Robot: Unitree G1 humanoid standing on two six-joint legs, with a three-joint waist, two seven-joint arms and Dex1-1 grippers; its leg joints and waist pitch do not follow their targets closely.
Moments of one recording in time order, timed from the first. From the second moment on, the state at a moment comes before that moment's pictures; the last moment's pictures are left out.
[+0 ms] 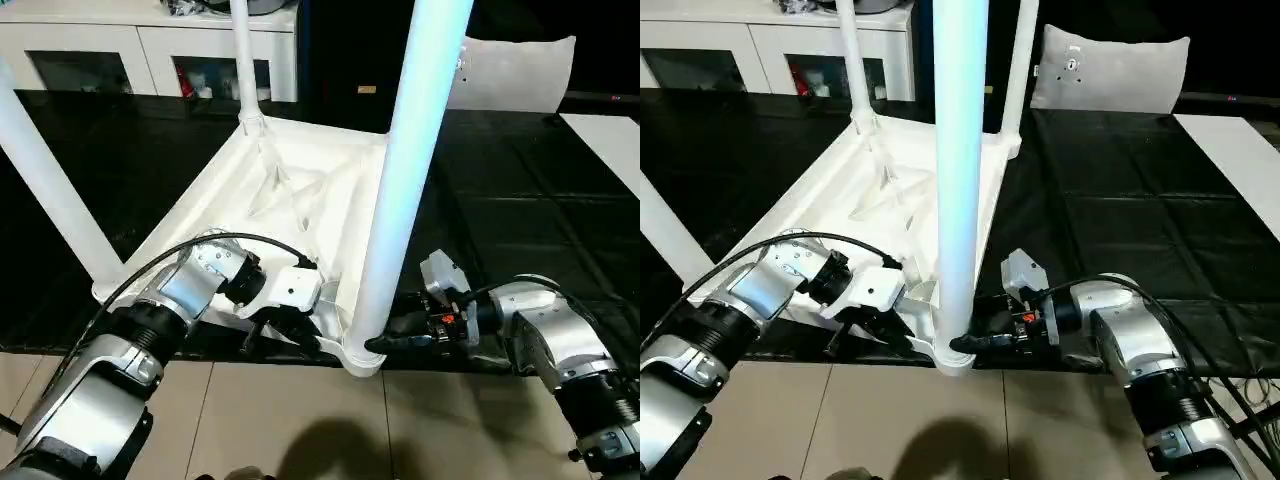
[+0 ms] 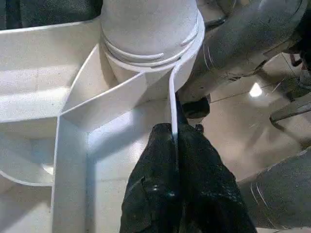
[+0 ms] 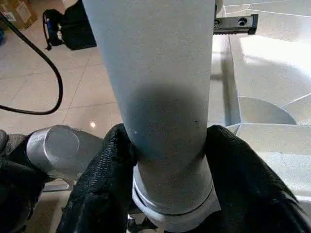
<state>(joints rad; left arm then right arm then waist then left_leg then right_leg) -0.75 0.40 -0.48 0.68 0.11 -0.17 -1.52 -0.44 -0.47 0.23 0.36 0.26 0.16 1.45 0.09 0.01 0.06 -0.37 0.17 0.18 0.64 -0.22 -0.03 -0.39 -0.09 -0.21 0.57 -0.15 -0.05</state>
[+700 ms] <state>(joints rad) -0.72 0.27 -0.35 0.64 0.13 0.23 -1.15 -0.31 -0.25 0.04 0.17 0.20 0.42 0.82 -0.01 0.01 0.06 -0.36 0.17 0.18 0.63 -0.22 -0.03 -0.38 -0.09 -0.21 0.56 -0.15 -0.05</state>
